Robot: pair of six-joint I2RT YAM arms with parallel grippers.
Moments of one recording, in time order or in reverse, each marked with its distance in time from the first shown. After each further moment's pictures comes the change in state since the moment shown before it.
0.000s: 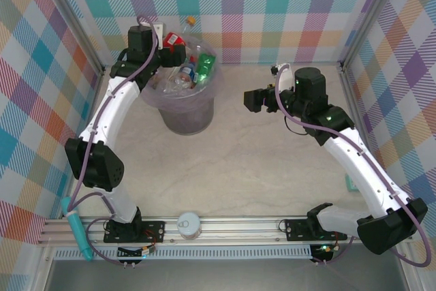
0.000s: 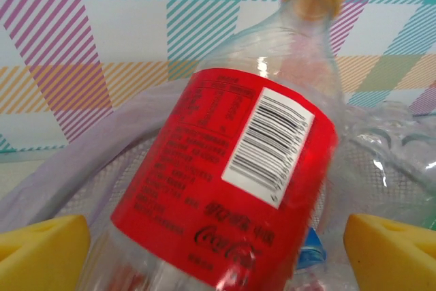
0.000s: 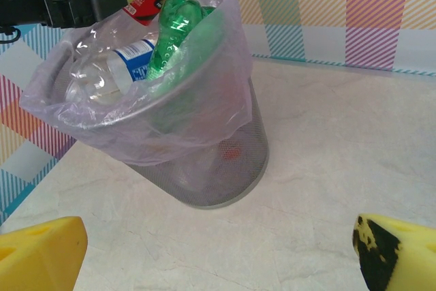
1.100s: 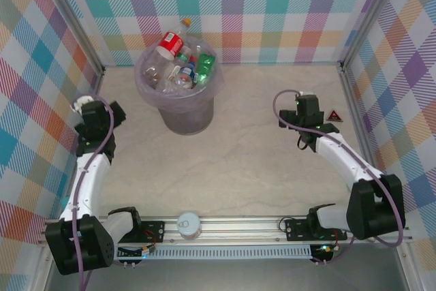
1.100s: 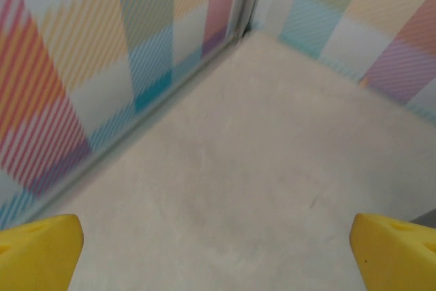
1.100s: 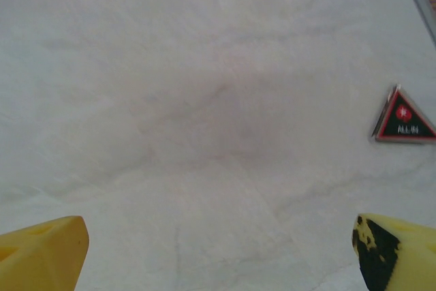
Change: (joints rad) left arm 0.402 -0.694 -1.070 0.291 -0.329 -0.229; right arm -0.224 0.122 -0.480 0.239 0.542 -0.089
